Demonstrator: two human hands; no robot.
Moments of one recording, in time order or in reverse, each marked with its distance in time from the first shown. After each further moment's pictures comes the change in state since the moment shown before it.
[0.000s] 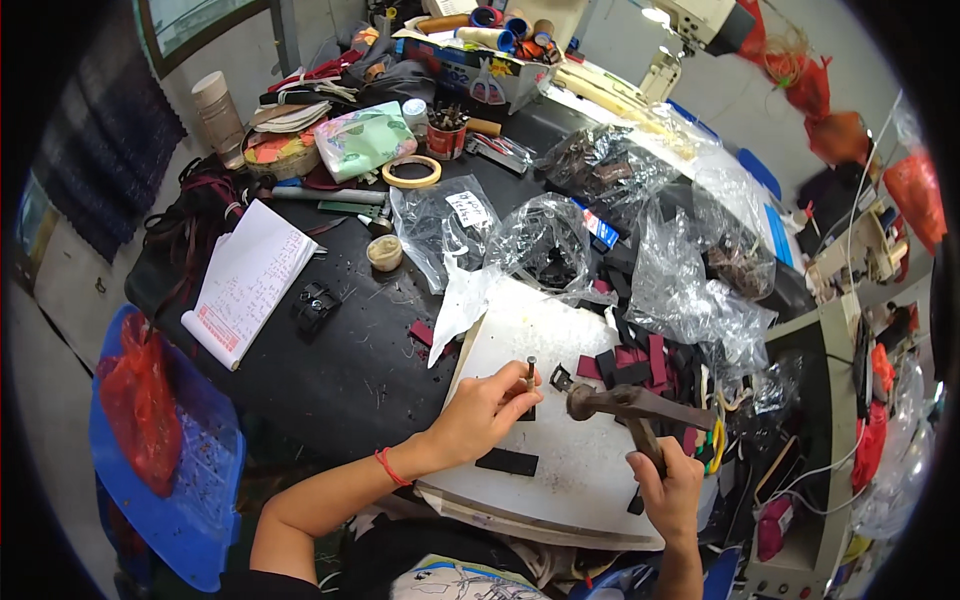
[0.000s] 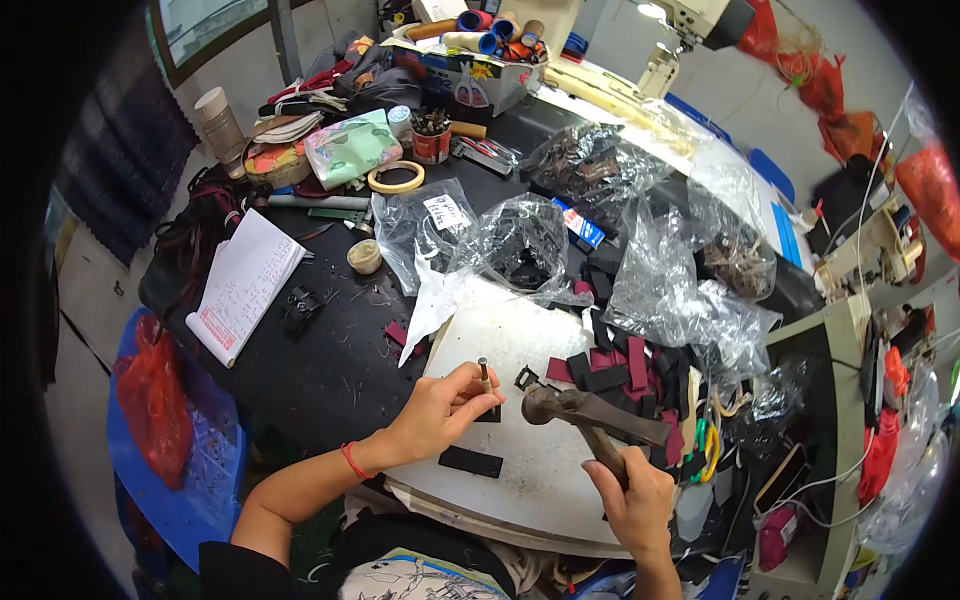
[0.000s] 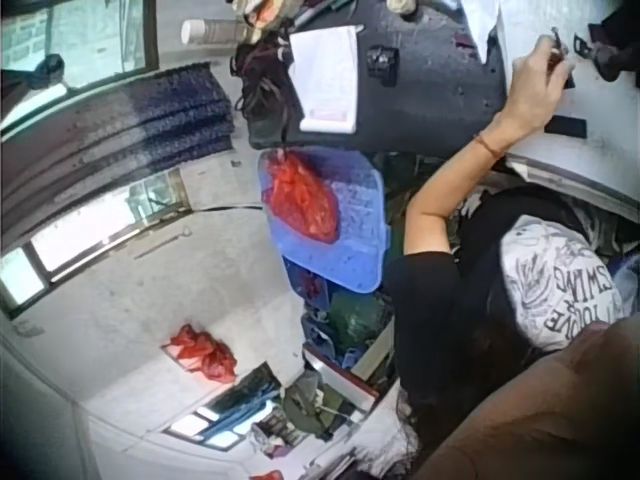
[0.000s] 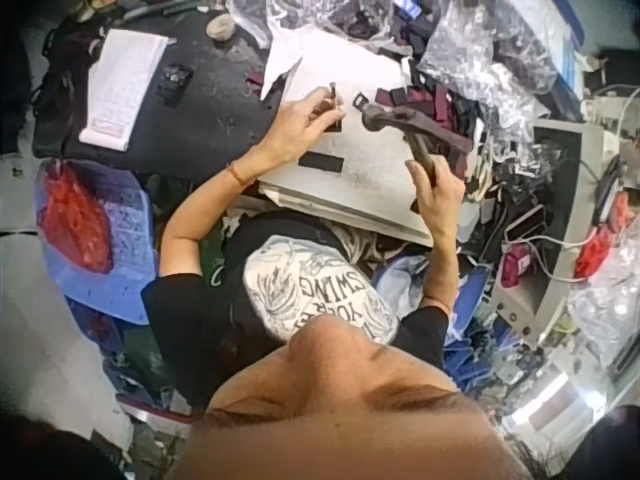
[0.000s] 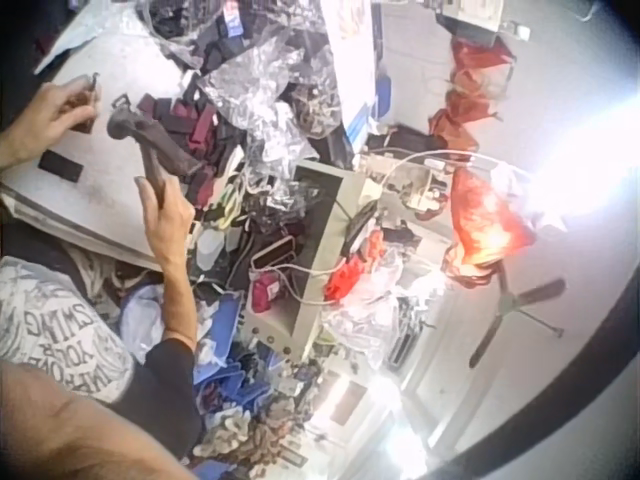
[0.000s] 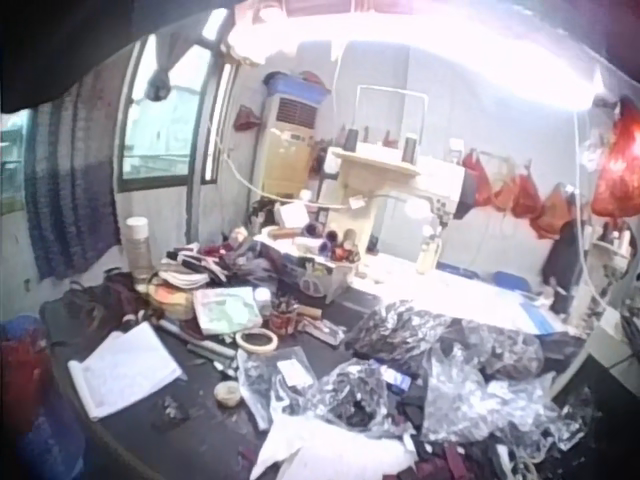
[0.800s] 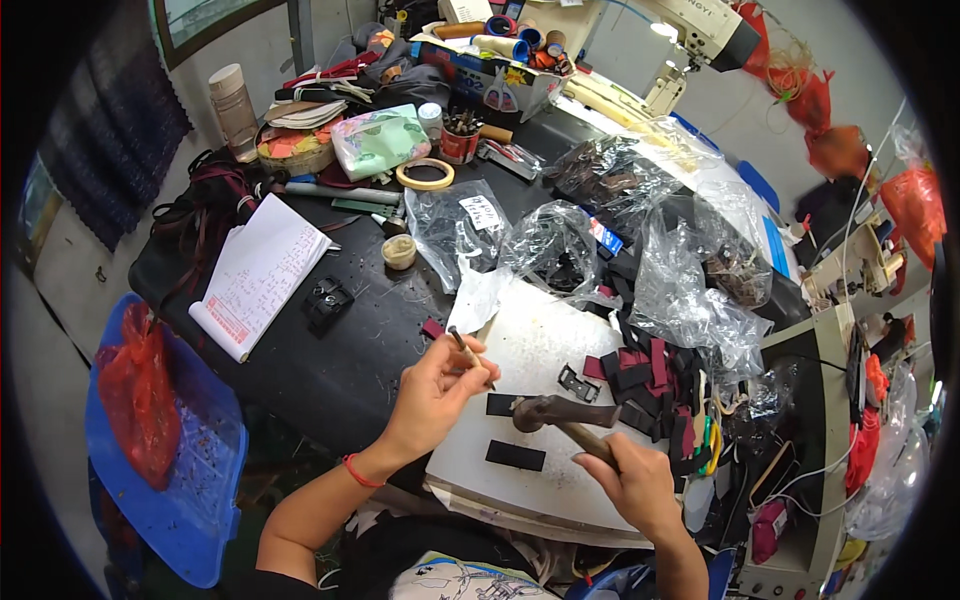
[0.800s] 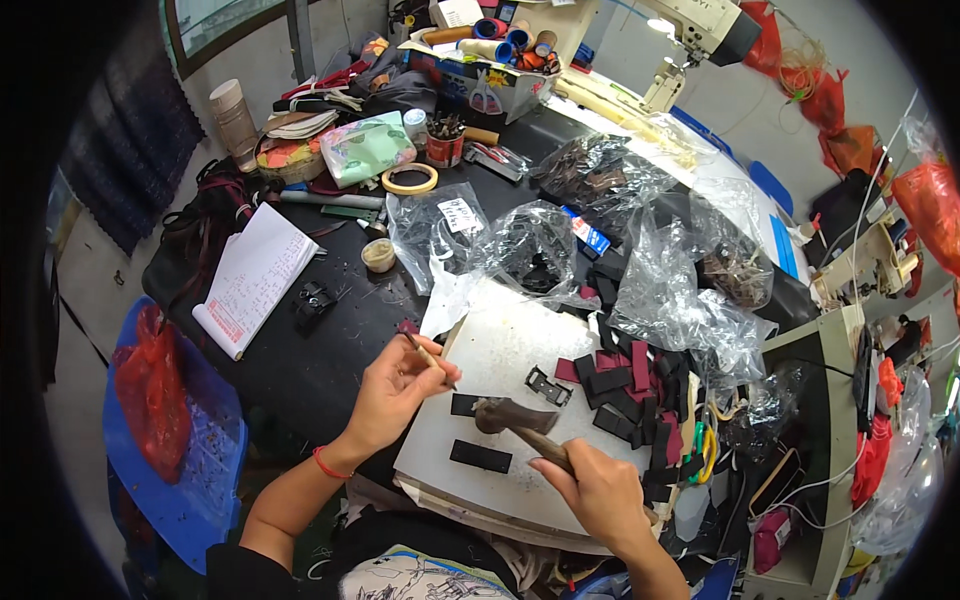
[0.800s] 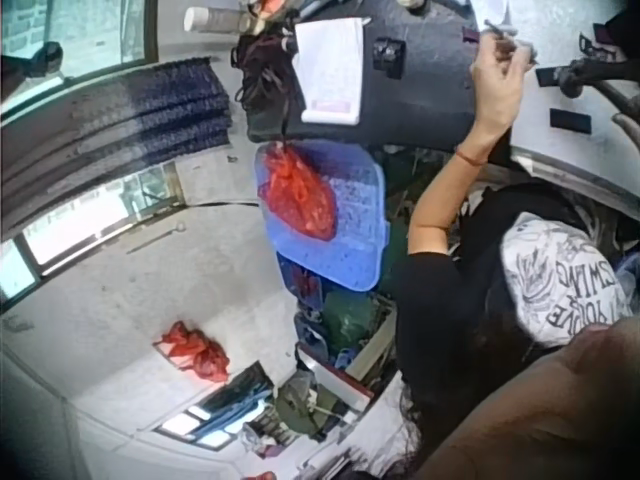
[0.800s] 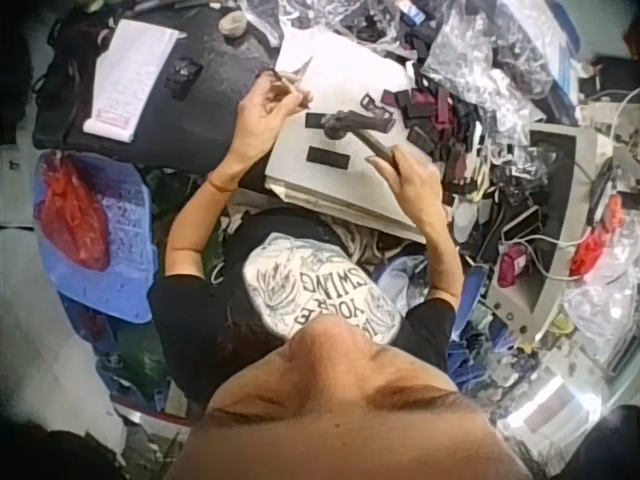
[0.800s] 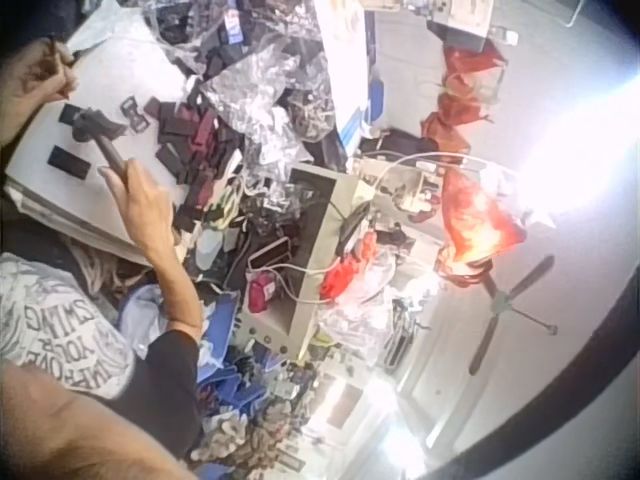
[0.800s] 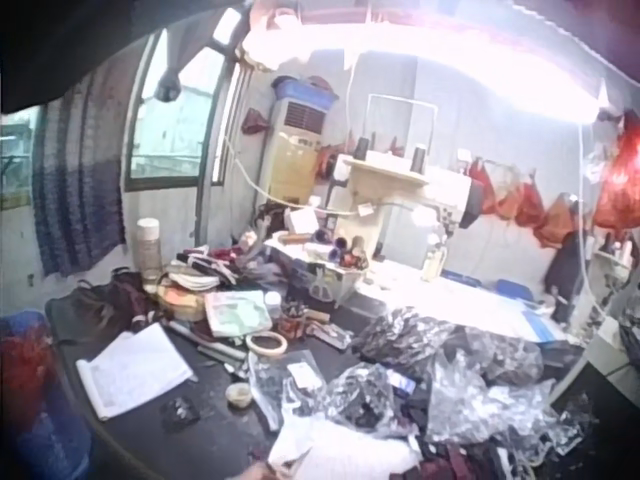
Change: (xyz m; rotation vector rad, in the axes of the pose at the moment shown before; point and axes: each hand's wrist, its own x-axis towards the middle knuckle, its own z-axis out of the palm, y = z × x) left_hand -0.024 -0.004 -0.035 -0.399 0.234 -0.090; right_hand 0.013 -0.030 0.023 -0.230 -0.192 -0.248
